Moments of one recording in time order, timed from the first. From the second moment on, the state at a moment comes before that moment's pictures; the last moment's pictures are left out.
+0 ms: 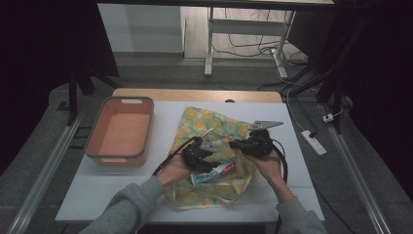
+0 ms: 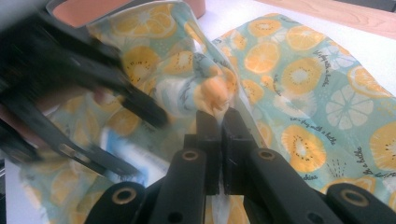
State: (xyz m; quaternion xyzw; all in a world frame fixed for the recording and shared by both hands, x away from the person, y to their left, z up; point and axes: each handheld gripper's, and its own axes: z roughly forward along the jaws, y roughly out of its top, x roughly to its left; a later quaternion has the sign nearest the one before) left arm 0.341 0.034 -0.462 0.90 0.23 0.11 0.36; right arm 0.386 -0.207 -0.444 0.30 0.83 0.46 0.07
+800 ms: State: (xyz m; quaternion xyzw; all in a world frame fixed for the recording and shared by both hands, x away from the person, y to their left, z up) left arm 0.322 0.149 -0.447 0.86 0.31 0.10 0.40; right arm 0.358 -0.204 -0.454 0.29 0.84 0.45 0.06
